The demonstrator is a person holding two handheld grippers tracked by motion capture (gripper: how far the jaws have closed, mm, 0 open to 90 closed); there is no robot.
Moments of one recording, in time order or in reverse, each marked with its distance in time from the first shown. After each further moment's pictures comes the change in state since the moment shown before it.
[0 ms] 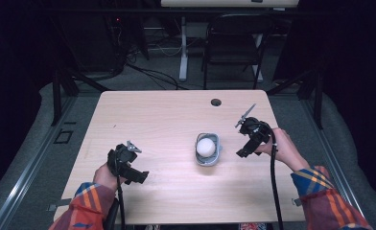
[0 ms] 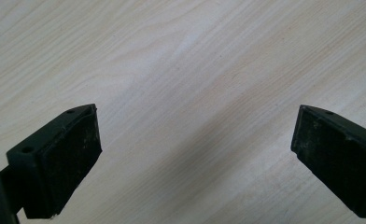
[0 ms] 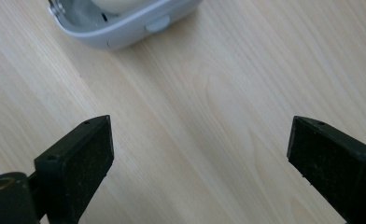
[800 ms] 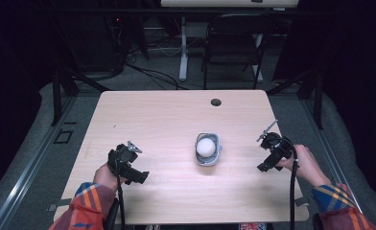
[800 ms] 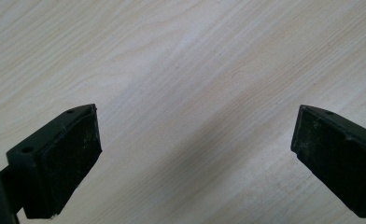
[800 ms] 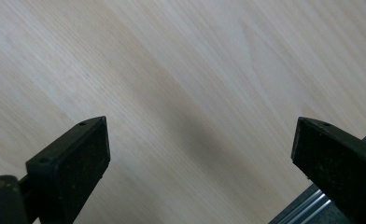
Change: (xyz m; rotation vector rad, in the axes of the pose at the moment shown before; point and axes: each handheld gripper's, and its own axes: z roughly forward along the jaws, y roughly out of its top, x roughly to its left) left arm -0.001 0.001 0.001 0.006 0.002 0.004; right arm -0.013 -0.075 0.016 0.099 -0.034 0.108
